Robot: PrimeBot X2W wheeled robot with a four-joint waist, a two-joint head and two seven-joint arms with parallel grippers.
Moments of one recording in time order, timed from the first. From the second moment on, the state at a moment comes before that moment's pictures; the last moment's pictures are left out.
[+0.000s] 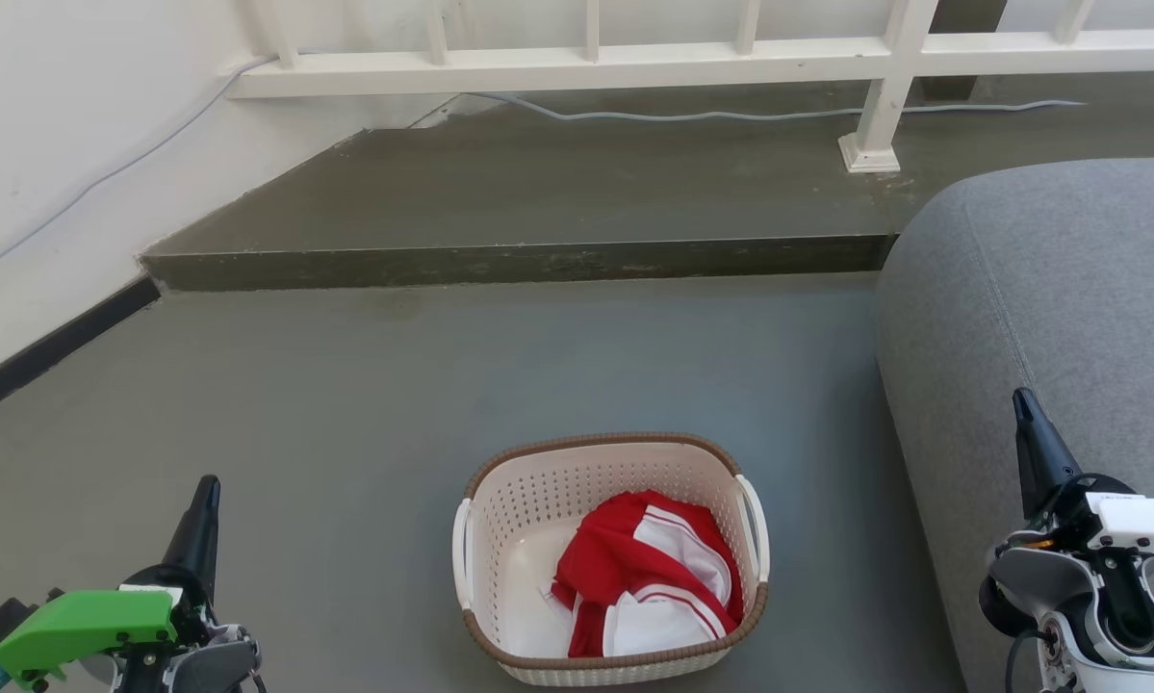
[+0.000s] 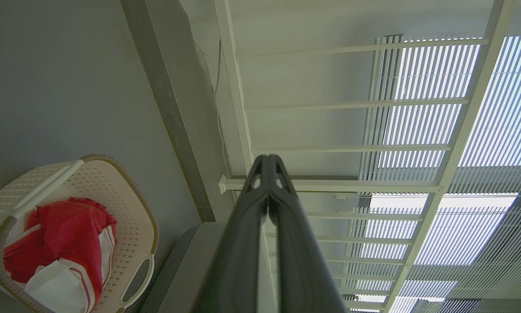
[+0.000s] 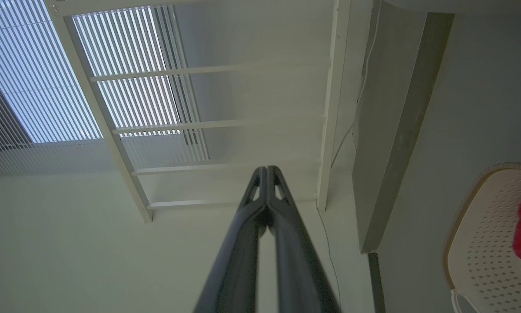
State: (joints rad) left arm -0.05 0.04 0.08 0.27 -1.62 -0.12 0.11; right arm -0.06 -0.04 -0.13 0.28 1.62 0.12 0.11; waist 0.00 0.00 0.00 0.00
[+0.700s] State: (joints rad) left arm -0.02 0.02 0.06 0.29 -1.58 -0.12 0.07; right arm -0.02 -0.02 -0.12 0.30 1.56 0.11 0.07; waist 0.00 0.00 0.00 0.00
